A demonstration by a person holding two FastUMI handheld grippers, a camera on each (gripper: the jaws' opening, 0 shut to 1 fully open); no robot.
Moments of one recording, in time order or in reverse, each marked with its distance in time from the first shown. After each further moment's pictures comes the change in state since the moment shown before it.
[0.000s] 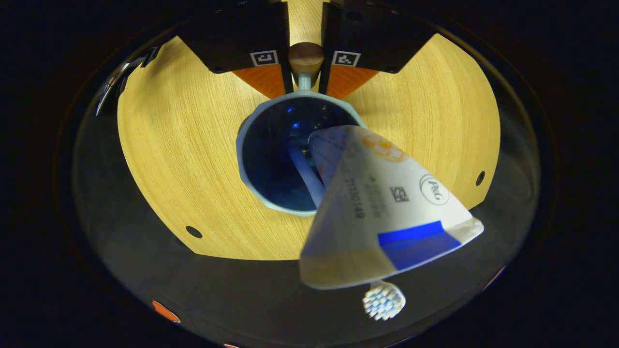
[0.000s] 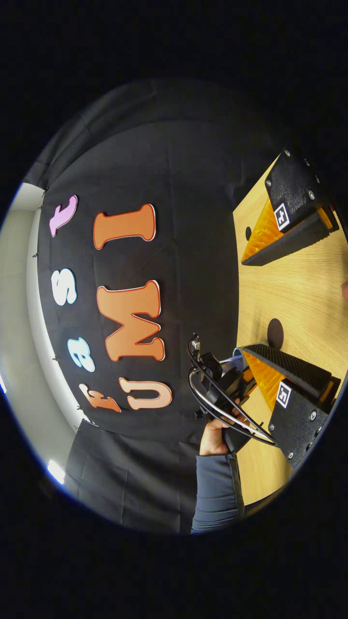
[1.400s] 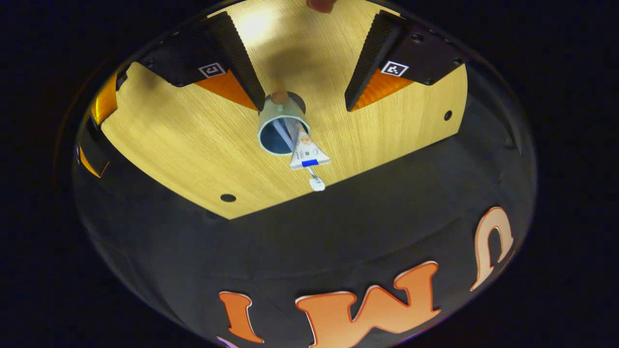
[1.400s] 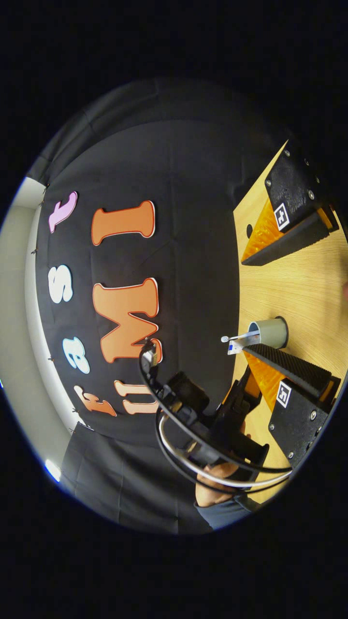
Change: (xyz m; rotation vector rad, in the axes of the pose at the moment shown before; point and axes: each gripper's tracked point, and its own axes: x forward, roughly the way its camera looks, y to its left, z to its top) left arm -0.118 0.005 0.051 0.254 -0.535 0.121; right arm 0.029 0.033 0.012 -0.018 -0.012 -0.016
